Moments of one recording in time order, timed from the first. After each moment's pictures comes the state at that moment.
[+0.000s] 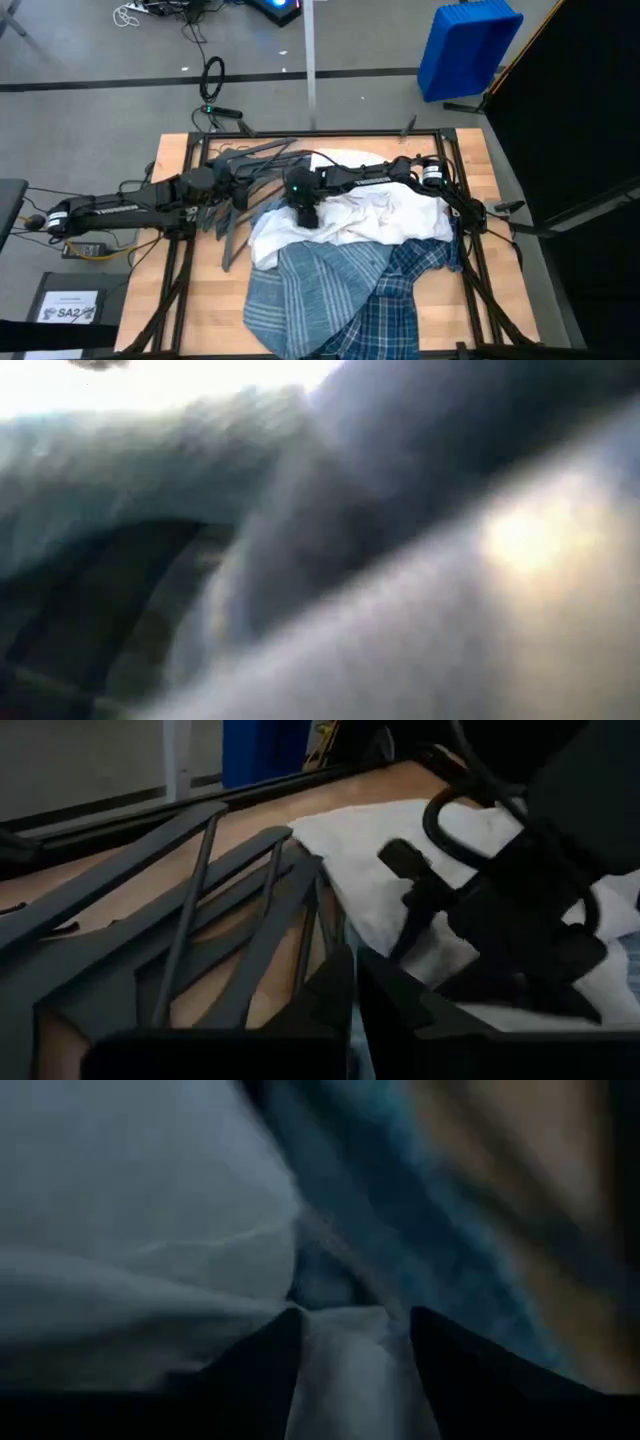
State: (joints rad) left arm 0.23 0.56 0.39 -0.27 -0.29 -0.53; right arm -0.14 2.27 1.76 -0.67 -0.04 -0.16
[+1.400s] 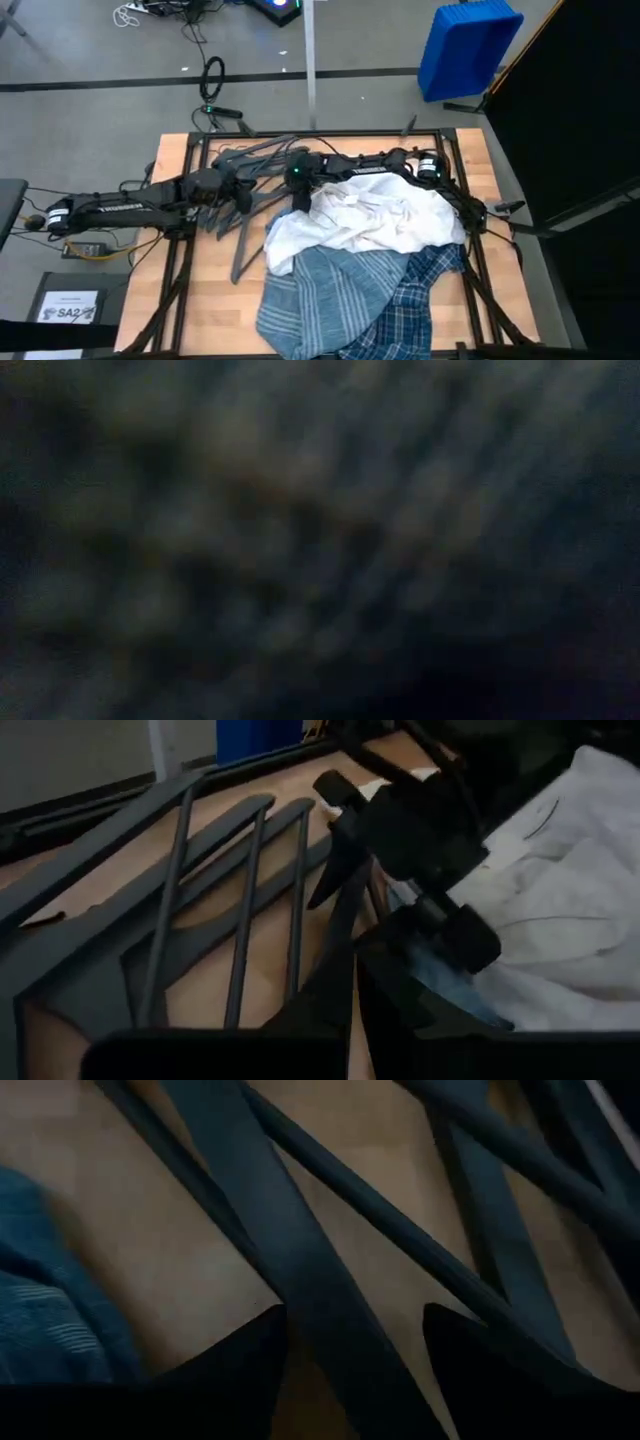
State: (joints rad) left arm 0.23 0.63 0.39 -0.24 -0.27 -0.50; right arm -0.25 2.32 1.75 -0.36 0.06 -0.16
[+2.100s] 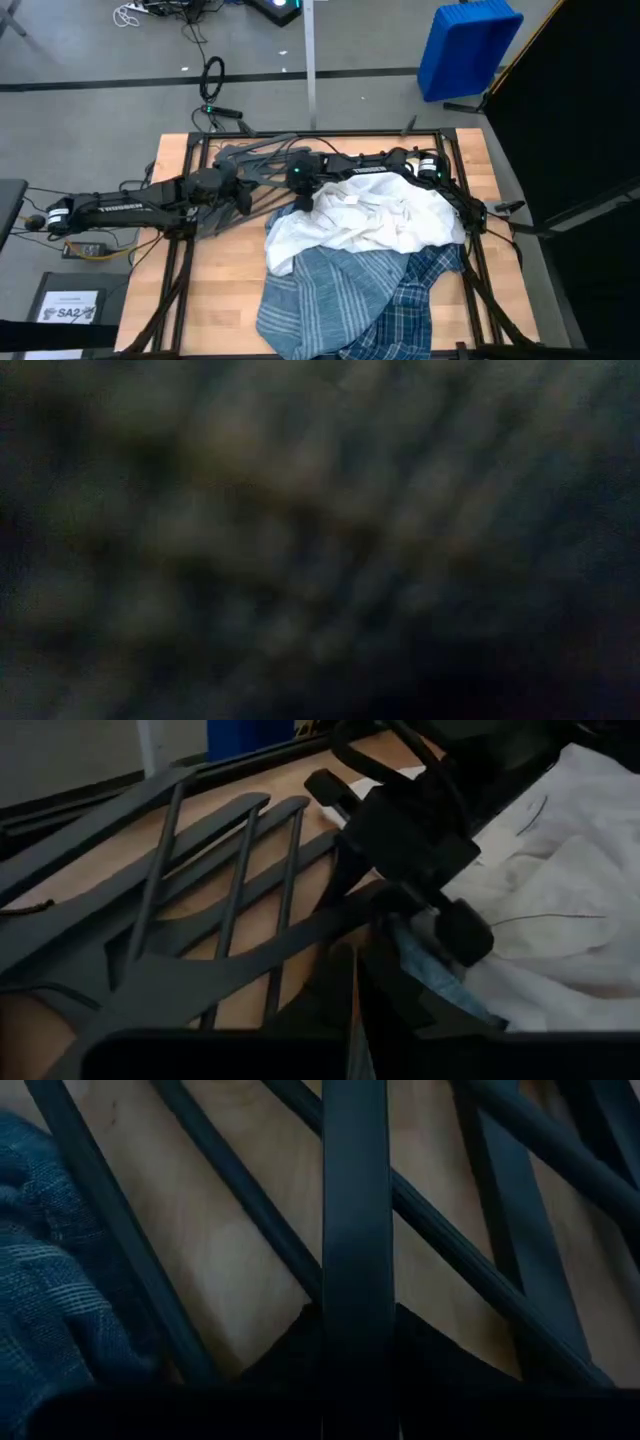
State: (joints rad) left arm 0.23 0.63 0.39 -0.25 -0.25 -0.50; right arm -0.25 2.32 1.75 -0.39 0.00 -0.16
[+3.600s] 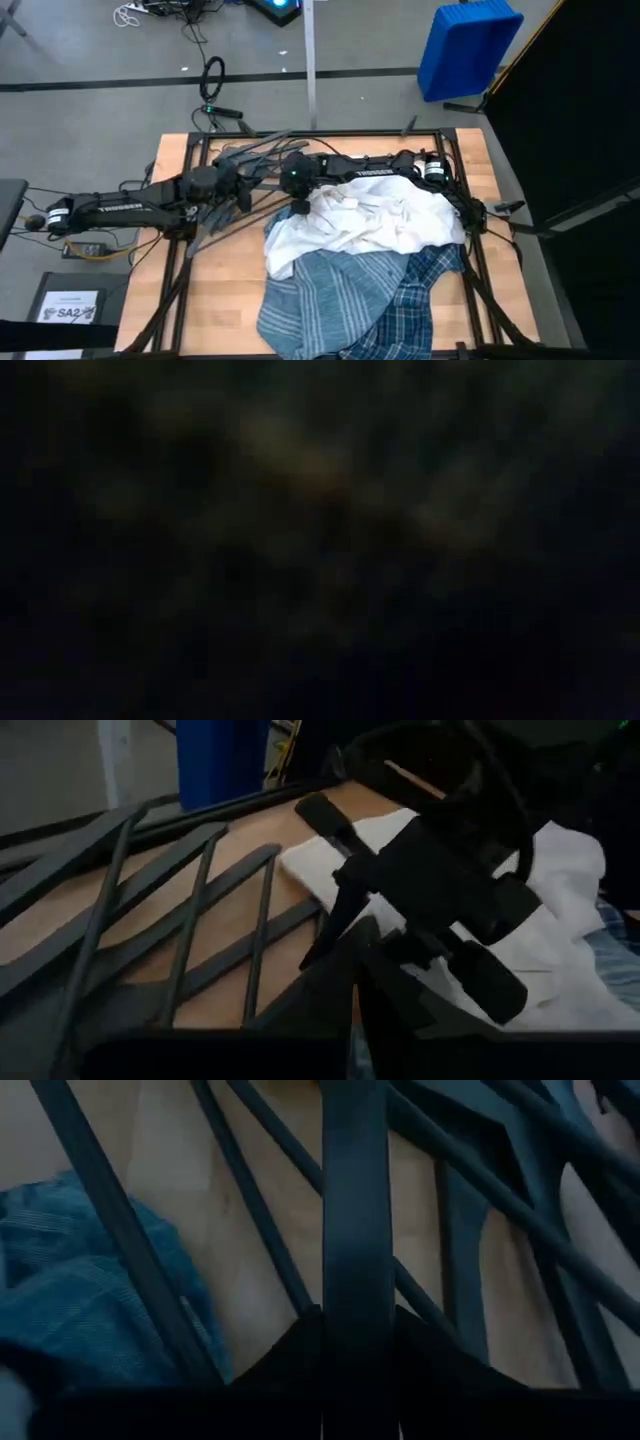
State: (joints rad) left arm 0.23 0.63 0.41 -0.11 -0.22 -0.48; right arm -0.18 2.25 1.82 -0.44 0.05 -0.23
